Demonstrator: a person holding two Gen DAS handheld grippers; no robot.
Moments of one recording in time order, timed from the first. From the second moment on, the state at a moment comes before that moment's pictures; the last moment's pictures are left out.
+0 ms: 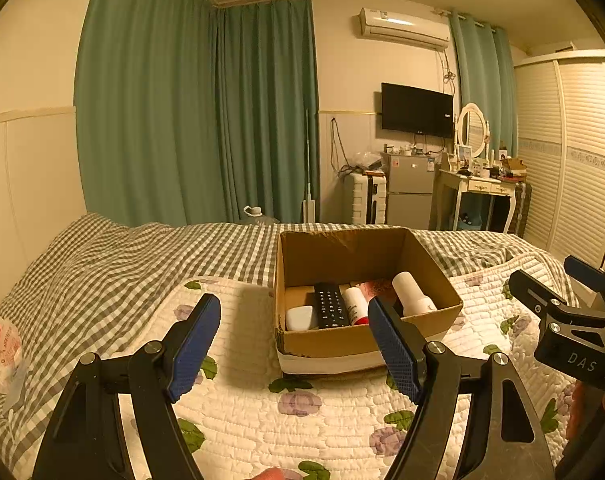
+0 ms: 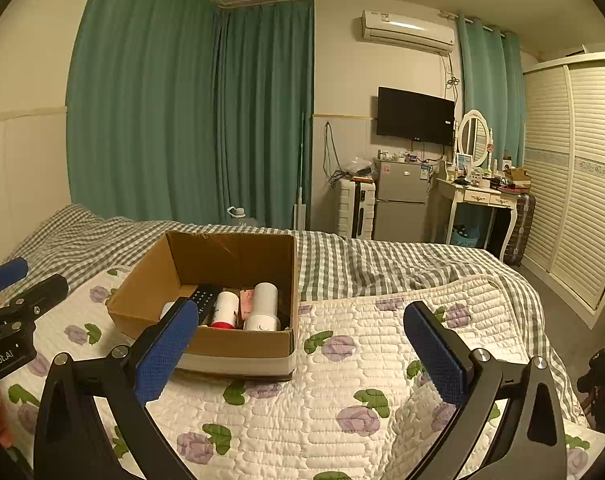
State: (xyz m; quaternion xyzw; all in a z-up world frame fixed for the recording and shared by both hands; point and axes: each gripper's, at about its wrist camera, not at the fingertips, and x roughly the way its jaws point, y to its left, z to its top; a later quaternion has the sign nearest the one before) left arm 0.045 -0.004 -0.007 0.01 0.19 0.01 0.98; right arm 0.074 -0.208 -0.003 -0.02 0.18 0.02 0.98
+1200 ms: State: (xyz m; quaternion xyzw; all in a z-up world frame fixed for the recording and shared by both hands) left arm 0.044 -0.006 -0.006 0.01 0.20 0.00 0.98; right arm 0.073 -0.211 -0.008 -0.02 0.19 0.02 0.98
